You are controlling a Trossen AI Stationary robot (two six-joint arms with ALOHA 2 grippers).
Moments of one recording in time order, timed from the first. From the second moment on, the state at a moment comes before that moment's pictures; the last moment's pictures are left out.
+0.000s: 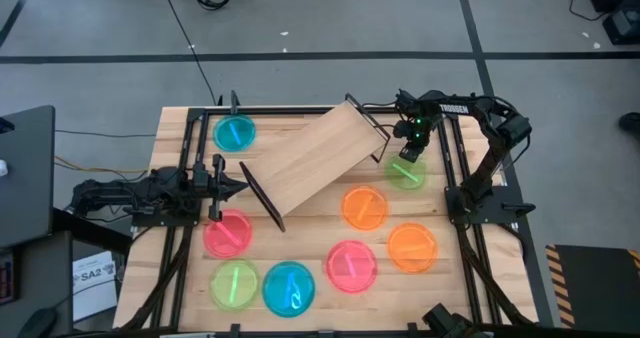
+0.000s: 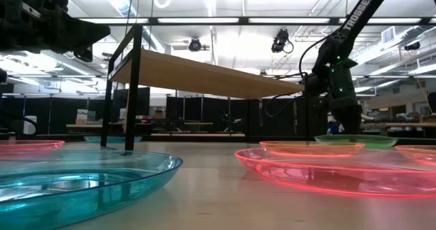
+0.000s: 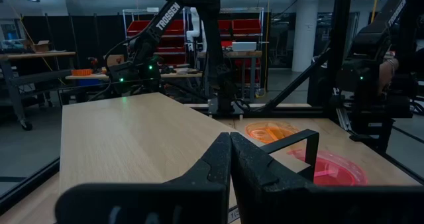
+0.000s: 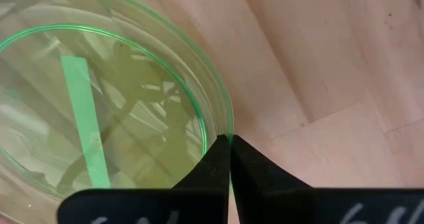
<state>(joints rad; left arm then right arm) 0.00 0.01 0.01 0.12 -0.08 0.01 -0.97 1.70 0.94 -0.93 -0.10 -0.37</state>
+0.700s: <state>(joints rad) 0.00 0.01 0.01 0.12 -0.08 0.01 -0.97 1.70 1.08 -1.14 -0.02 -0.34</state>
